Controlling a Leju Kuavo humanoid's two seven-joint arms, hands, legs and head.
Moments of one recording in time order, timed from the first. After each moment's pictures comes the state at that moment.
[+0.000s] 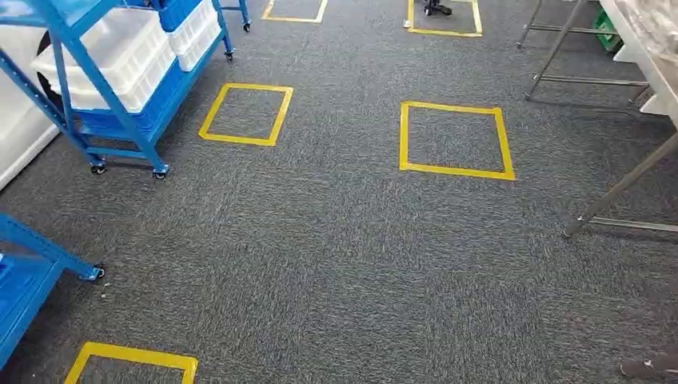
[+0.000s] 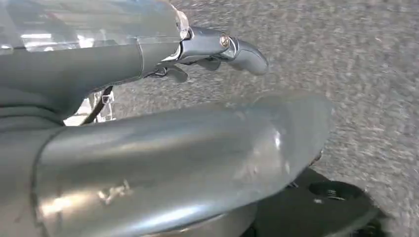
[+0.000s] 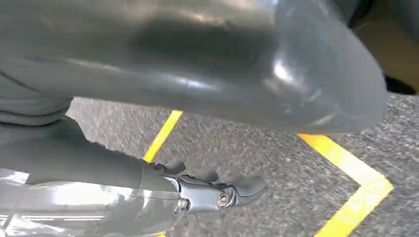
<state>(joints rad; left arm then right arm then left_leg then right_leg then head) -0.07 -0.20 1.06 -0.20 -1.19 0.16 -0.29 -0.03 0.07 0.21 -0.16 0.27 -0.18 -0.06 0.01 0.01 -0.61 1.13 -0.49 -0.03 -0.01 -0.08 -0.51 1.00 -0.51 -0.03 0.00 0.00</state>
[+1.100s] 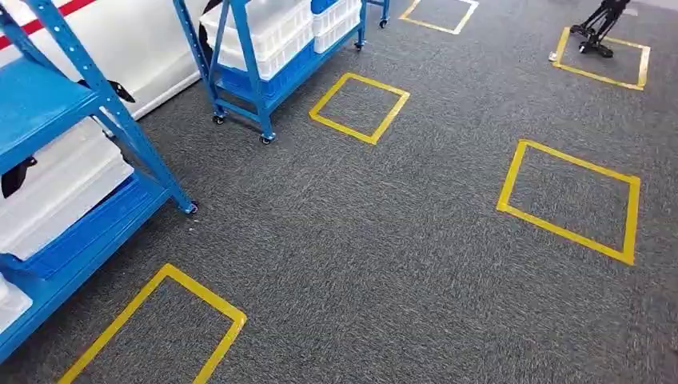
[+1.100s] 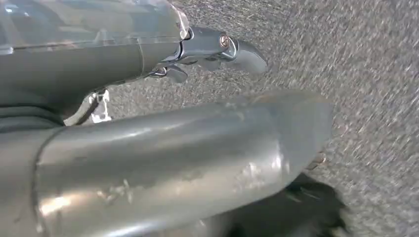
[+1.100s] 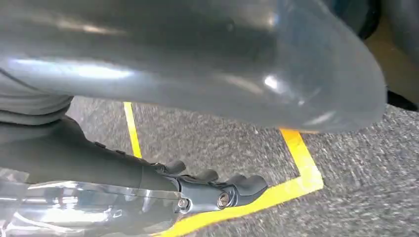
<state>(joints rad) -0.08 -0.20 1.06 -0.20 -1.21 0.17 -0.28 -0.03 0.07 0.24 -0.16 0.30 -0.17 -0.04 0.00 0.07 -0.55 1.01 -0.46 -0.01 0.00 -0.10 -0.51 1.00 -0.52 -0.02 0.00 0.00</state>
